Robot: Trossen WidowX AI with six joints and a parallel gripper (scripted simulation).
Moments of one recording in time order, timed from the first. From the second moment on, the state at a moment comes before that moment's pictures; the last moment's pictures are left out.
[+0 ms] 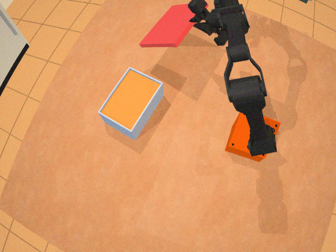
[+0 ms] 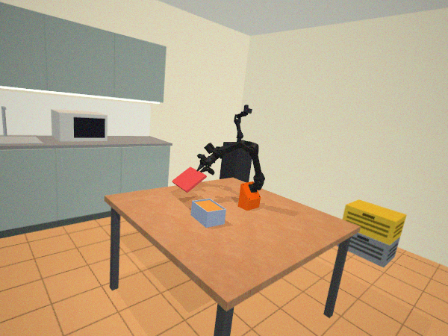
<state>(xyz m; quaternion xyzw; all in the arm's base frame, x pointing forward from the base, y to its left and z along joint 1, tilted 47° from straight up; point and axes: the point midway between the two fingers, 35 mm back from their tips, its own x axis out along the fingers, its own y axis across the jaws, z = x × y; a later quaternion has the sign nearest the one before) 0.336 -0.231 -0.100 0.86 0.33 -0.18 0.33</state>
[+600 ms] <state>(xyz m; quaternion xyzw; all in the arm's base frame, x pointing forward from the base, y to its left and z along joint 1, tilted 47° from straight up) 0.330 -0.257 -0.124 0.86 0.33 -0.18 0.34</state>
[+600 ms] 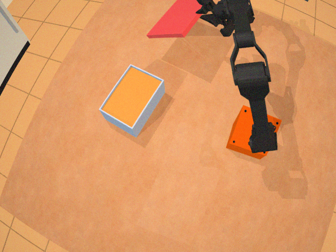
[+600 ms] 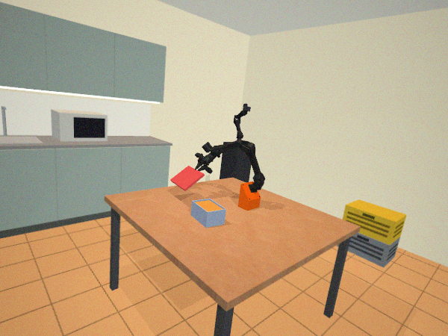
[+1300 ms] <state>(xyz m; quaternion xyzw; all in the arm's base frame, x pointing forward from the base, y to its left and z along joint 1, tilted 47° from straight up) 0.329 -0.246 -0.134 0.86 0.33 -0.18 0.34</state>
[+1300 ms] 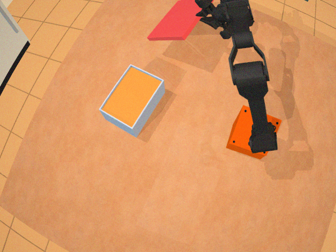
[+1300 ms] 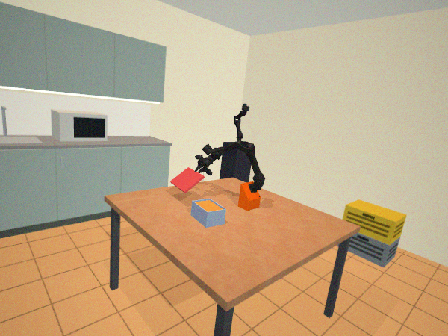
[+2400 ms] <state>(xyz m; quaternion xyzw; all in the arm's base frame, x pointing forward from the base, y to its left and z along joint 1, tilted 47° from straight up) 0.328 -0.227 -0.152 0.86 0.33 -0.18 0.34</state>
